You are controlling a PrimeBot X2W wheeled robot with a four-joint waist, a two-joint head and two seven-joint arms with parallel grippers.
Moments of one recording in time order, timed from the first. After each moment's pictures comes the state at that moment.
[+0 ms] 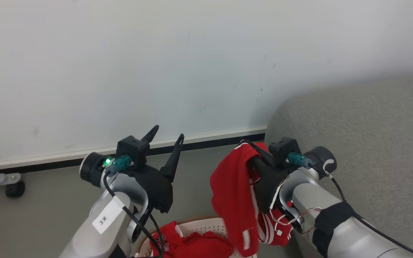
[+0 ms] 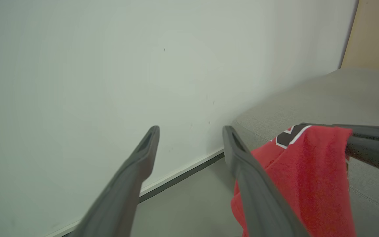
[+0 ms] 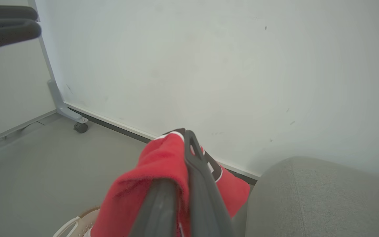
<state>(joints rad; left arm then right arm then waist) -0.60 0.13 -0.55 0.61 -0.45 -0.06 -0.13 -0.81 -0.06 0.98 0.95 0.58 0.02 -0.25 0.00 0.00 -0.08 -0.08</state>
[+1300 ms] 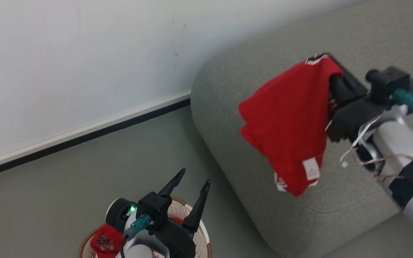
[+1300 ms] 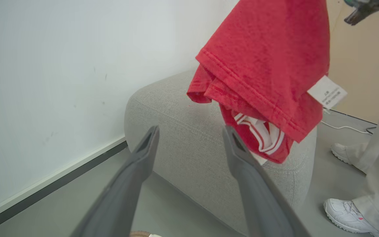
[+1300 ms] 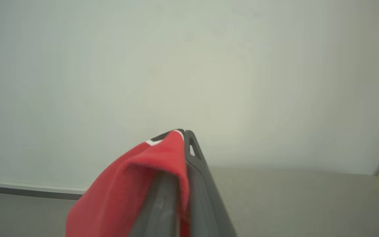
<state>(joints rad) -0.33 0.11 -0.62 0.40 -0.42 -0.01 -0.23 -0.85 -0.38 0.74 0.60 0.57 0.00 -0.25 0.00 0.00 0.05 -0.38</state>
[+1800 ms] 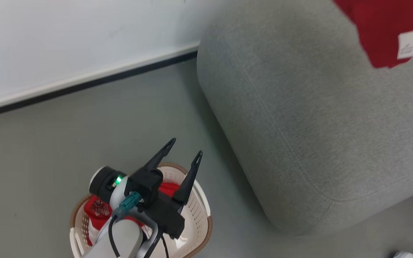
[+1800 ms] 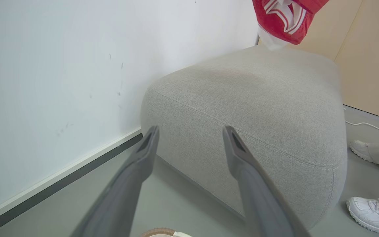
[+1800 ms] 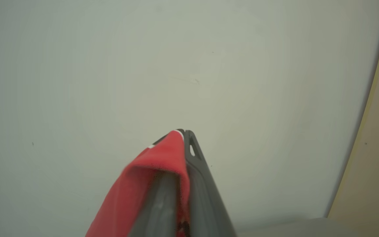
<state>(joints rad) -0.41 0.19 -0.61 0.30 -0.37 0.00 -0.20 -1.30 -0.49 0.57 0.75 0.60 0.02 -0.25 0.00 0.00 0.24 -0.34</state>
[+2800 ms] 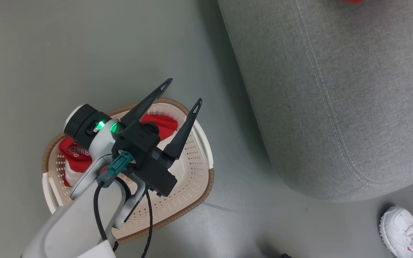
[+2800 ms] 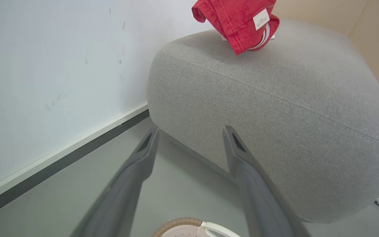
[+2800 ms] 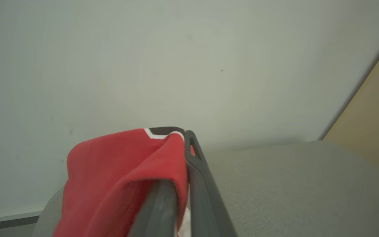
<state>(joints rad) -0.60 0.30 -0.61 0.08 -0.28 -0.02 -0.05 -1.41 -0.50 0.50 0.94 0.61 -0.01 -0.25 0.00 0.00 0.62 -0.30</state>
